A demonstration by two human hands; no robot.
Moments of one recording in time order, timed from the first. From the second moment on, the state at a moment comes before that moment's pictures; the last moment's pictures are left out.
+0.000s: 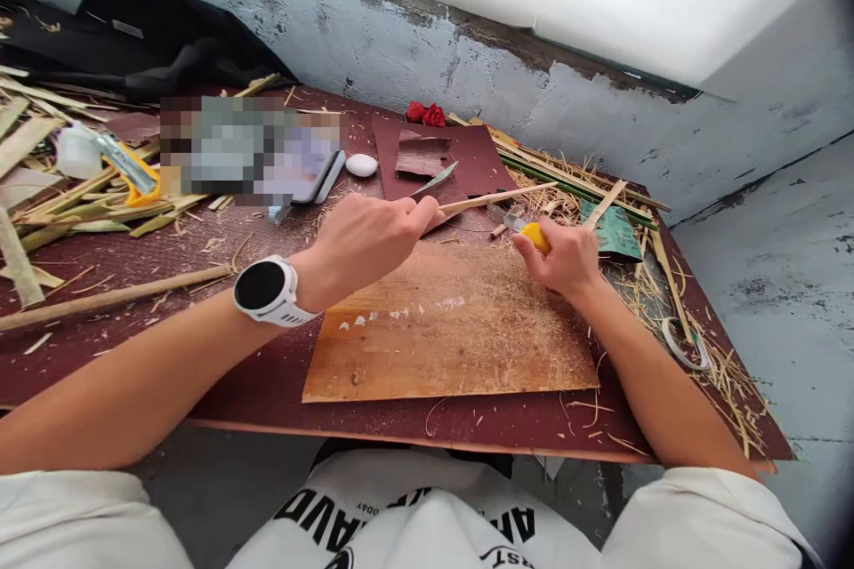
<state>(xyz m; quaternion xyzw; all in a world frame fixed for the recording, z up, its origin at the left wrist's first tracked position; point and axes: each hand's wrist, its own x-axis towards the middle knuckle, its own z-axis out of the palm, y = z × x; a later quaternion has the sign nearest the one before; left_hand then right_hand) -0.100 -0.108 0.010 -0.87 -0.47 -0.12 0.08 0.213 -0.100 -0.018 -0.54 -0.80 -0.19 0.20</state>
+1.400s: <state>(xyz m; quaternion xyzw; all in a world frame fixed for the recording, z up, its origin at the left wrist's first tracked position) -0.097 -0.106 0.024 -0.85 -0.39 -0.23 -0.26 0.211 -0.112 0.004 -0.56 -0.76 -0.29 0.16</state>
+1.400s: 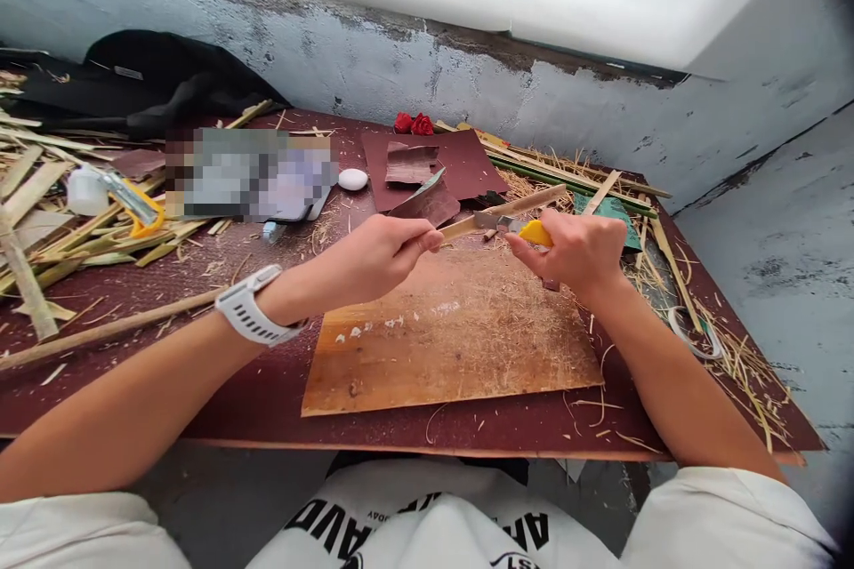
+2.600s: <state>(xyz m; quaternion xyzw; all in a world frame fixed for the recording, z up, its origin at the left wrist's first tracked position) -0.083 -0.124 -0.015 -0.86 -0.41 -0.30 -0.08 0.192 -0.124 -0.001 -0.55 -0.75 -0.25 0.24</state>
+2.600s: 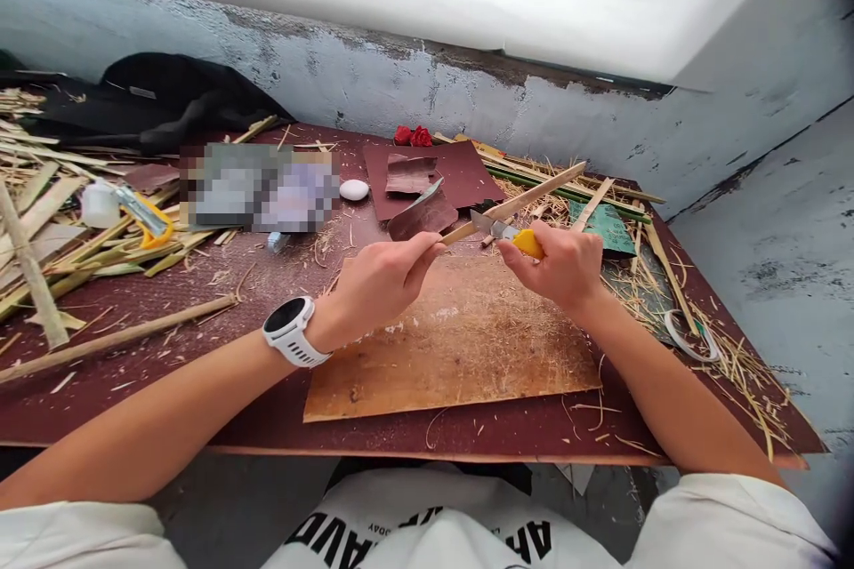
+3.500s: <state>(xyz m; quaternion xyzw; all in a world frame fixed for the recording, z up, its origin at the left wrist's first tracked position) -0.091 -0.107 0.002 -0.87 -0.44 -0.22 0.01 0.207 -0.105 -0.001 -0.59 -0.75 -0.26 0.18</state>
